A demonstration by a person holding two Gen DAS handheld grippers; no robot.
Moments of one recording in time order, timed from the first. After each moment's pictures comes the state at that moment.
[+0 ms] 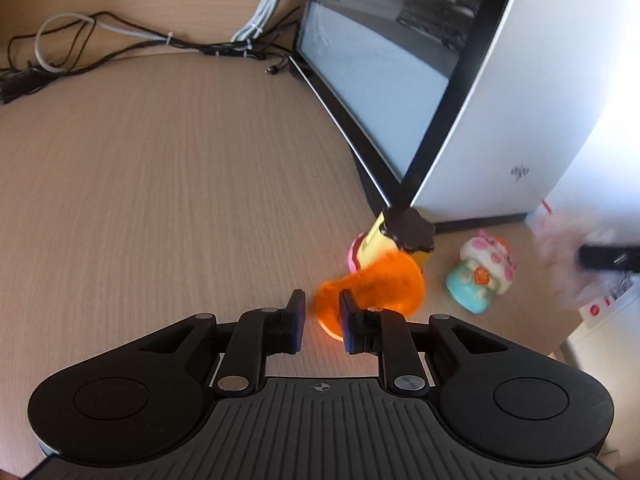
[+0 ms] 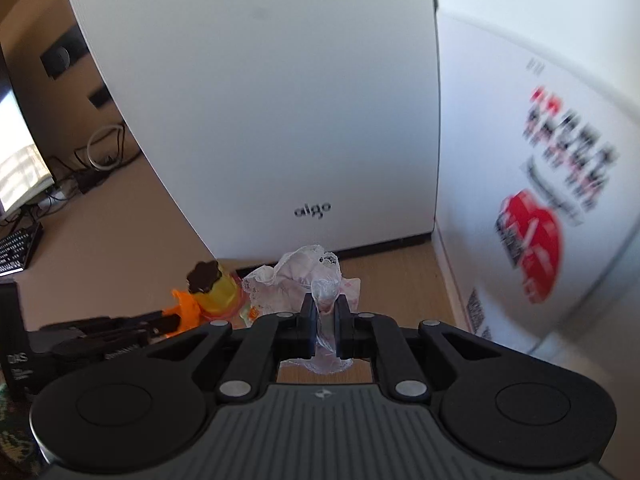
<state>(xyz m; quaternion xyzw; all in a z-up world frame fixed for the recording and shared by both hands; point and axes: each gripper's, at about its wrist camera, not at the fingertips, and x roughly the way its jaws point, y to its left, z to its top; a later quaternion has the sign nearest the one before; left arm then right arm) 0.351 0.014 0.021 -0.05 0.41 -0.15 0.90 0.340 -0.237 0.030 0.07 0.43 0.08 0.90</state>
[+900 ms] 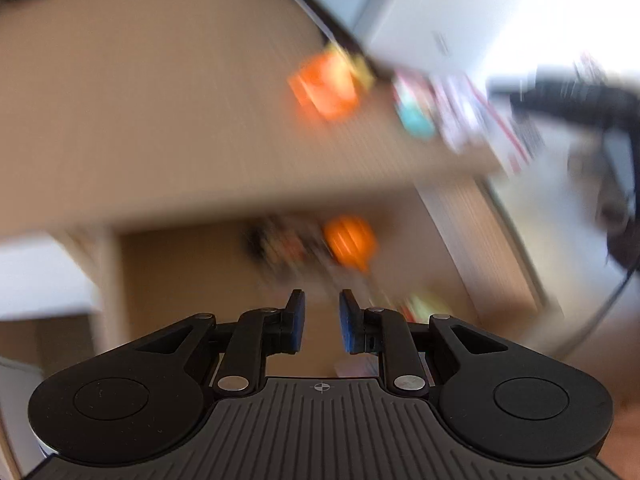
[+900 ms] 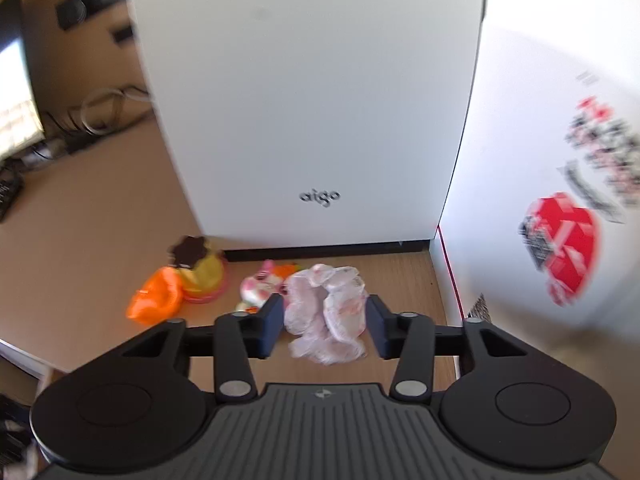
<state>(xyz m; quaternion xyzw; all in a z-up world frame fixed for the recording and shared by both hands) 0.233 0.050 0.001 -0.08 0.54 -0.25 0.80 0.293 -0.228 0.039 0.00 0.39 0.09 0.92</state>
